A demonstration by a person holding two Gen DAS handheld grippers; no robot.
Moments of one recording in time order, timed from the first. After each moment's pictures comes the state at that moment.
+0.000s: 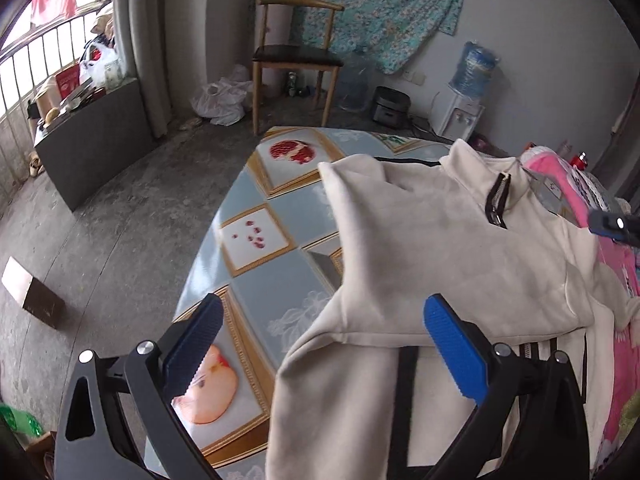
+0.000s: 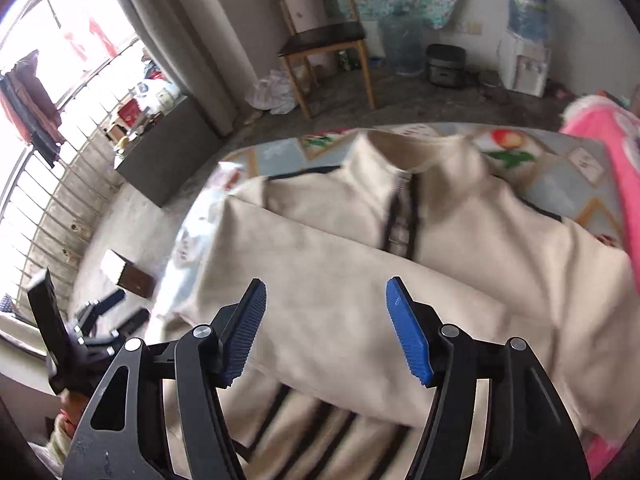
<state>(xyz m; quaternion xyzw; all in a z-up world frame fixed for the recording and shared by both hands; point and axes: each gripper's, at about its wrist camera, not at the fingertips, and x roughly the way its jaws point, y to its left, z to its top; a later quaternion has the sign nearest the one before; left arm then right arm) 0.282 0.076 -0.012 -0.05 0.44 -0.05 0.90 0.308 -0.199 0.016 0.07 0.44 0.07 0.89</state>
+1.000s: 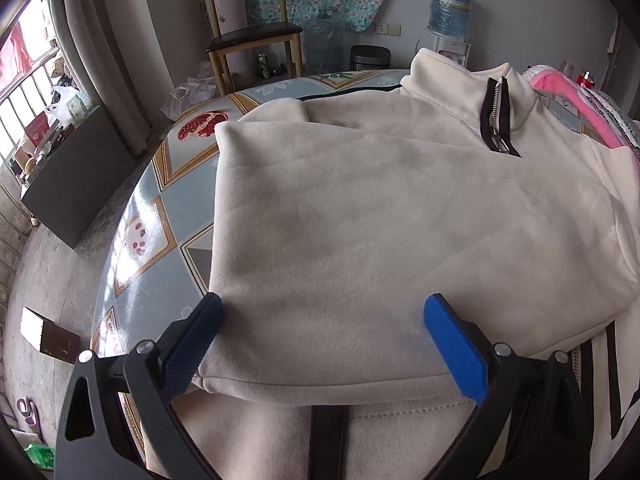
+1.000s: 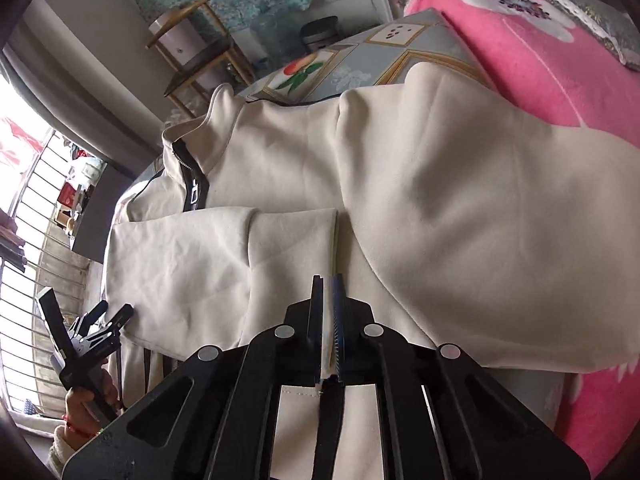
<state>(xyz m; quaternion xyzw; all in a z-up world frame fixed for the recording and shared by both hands) 0.325 -0.014 -0.081 0.06 0.47 -0.05 0.88 0.274 -0.353 -0.076 0.21 0.46 -0.01 0.86</state>
